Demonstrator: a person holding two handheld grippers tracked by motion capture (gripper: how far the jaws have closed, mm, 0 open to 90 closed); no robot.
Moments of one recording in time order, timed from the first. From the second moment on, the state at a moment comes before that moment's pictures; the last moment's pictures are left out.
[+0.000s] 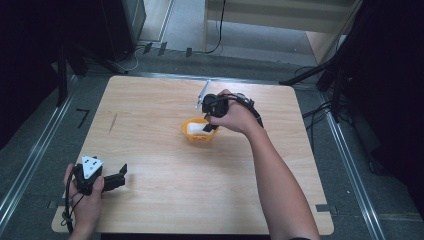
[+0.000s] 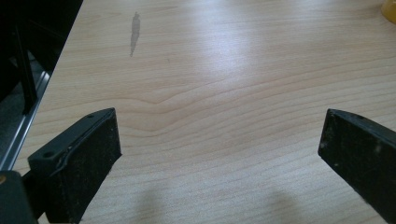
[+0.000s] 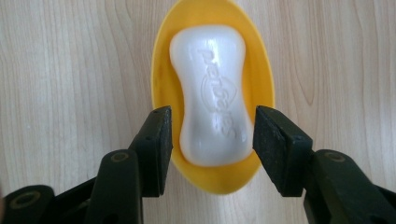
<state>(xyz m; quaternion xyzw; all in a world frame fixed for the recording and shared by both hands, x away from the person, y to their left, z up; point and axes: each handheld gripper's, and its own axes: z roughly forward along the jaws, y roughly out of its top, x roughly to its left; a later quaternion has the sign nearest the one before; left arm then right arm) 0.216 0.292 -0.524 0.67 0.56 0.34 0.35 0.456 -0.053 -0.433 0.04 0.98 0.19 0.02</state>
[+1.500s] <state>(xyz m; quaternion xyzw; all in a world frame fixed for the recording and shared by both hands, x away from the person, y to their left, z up) 0.216 0.292 -0.524 0.67 0.56 0.34 0.35 0.413 -0.137 -0.455 0.16 0.96 0.21 0.04</state>
